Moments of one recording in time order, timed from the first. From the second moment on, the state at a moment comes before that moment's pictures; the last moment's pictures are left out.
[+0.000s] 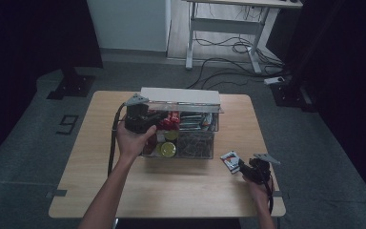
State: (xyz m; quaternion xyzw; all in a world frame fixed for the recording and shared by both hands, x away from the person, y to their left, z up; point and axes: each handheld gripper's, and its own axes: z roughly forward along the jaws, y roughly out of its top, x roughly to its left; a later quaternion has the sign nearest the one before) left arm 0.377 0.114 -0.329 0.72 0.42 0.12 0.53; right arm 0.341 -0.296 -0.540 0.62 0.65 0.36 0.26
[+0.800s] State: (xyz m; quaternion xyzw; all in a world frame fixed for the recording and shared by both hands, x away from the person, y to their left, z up) left arm 0.364 0.117 -0.341 0.73 0.42 0.12 0.53; right arm 0.330 -0.297 -0.532 0.61 0.63 0.39 0.26
